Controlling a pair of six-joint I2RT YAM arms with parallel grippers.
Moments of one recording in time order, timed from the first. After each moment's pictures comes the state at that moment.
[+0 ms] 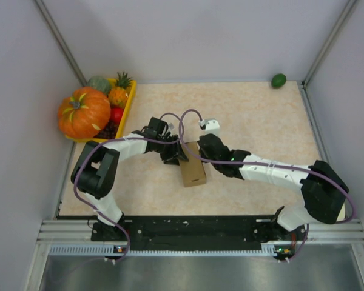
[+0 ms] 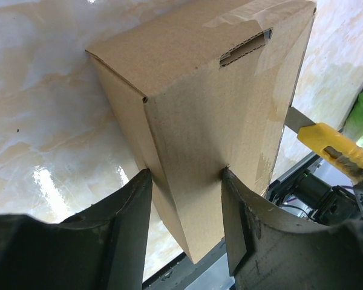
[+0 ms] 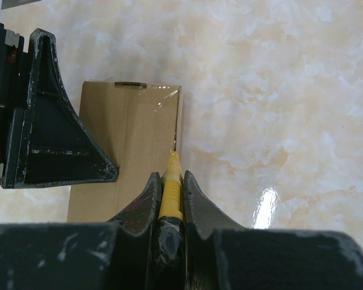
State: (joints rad) left arm -0.43 1.75 1.00 -0.29 0.52 -0.69; right arm 0.93 1.46 0.91 -0.10 0.48 0.43
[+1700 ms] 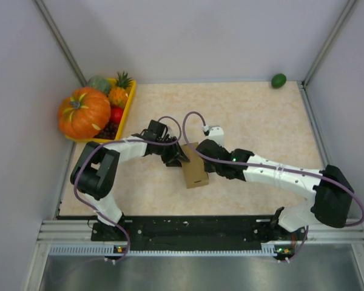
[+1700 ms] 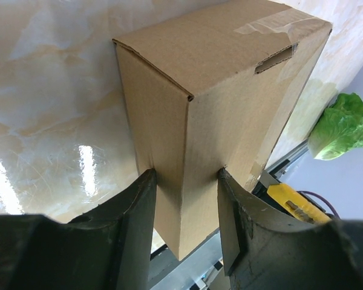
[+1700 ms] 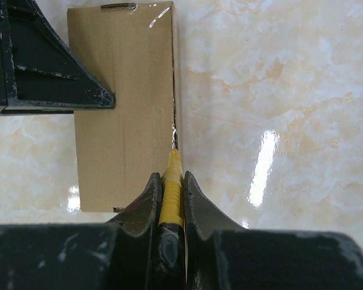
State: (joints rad) left arm -0.43 1.74 0.95 -0.23 0.54 -0.87; right arm 1.02 1.37 0.98 -0.50 0.49 0.67
